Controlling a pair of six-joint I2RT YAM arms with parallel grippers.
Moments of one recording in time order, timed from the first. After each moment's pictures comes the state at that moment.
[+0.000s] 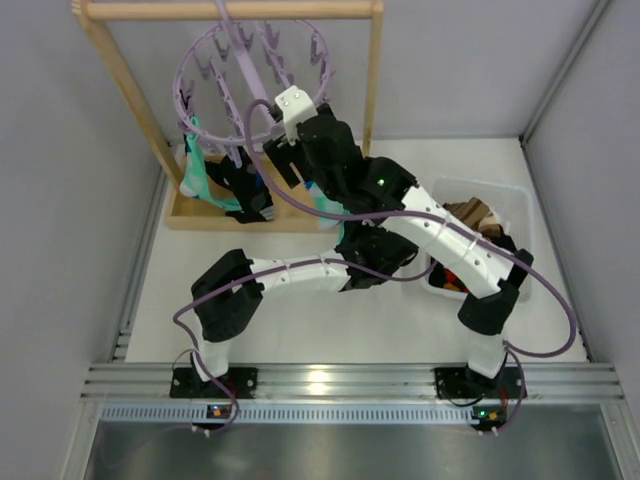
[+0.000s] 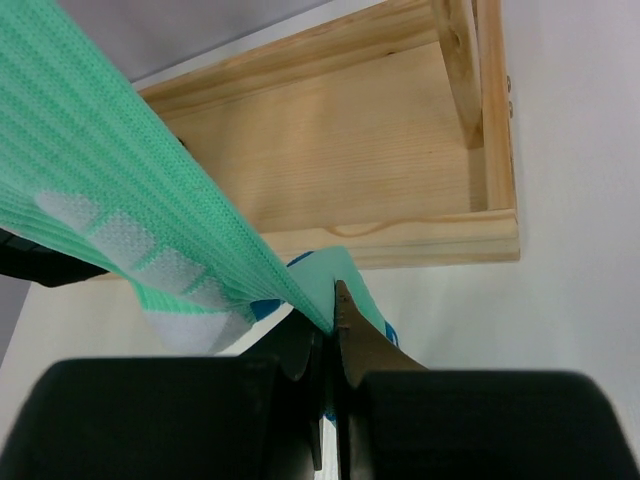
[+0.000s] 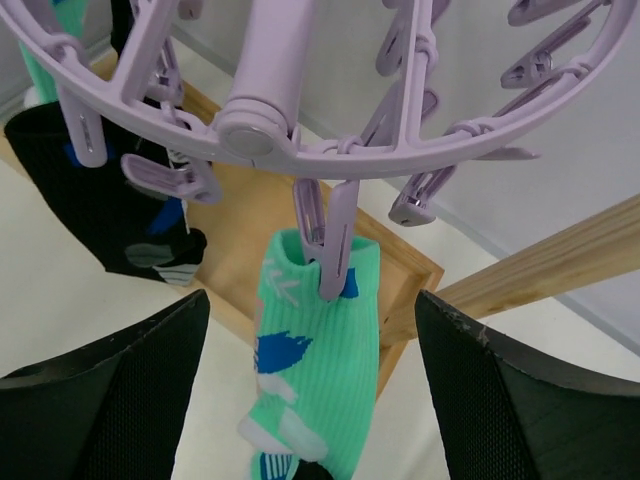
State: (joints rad) left arm -1.12 1.91 1.41 -0.23 -1.22 -0.30; right arm 1.02 1.85 2.22 -0.66 0.52 -0.12
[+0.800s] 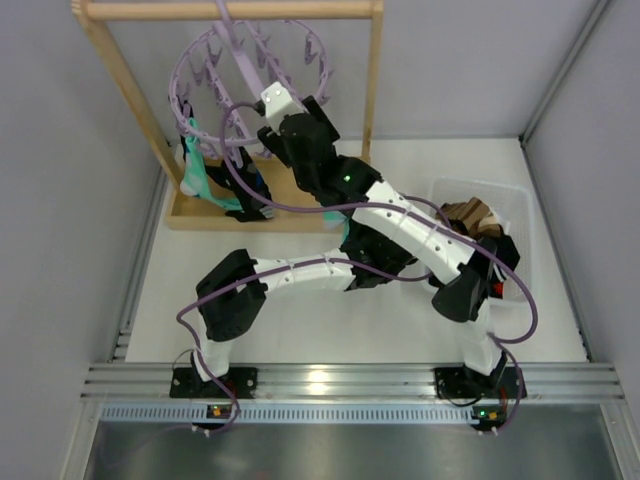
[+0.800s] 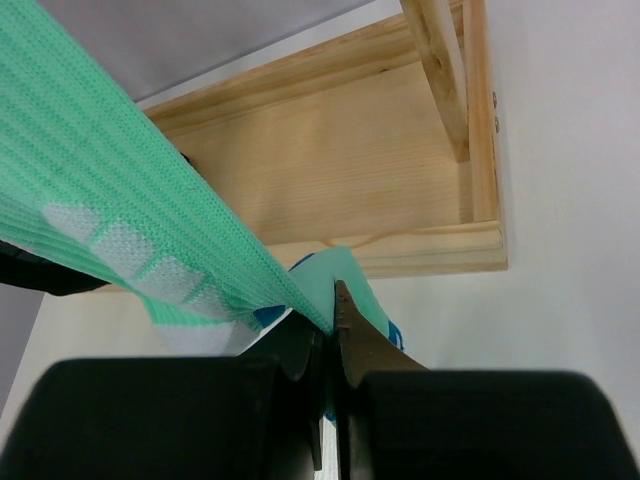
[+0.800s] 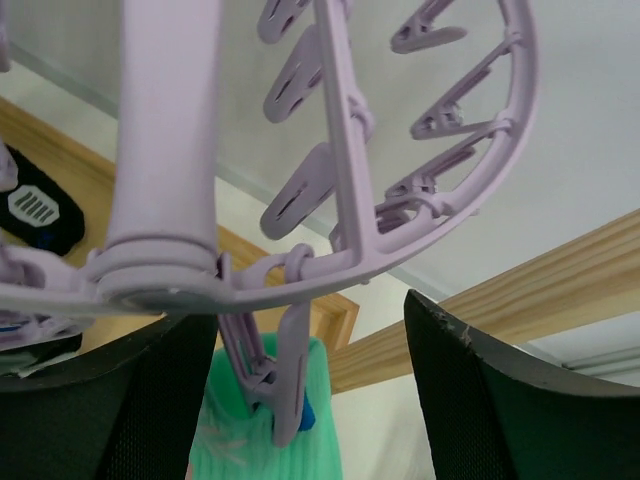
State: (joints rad) left arm -1.13 1.94 1.47 -0.23 -1.25 -0.24; right arm 0.98 2.04 2.28 -0.43 0.72 -0.34
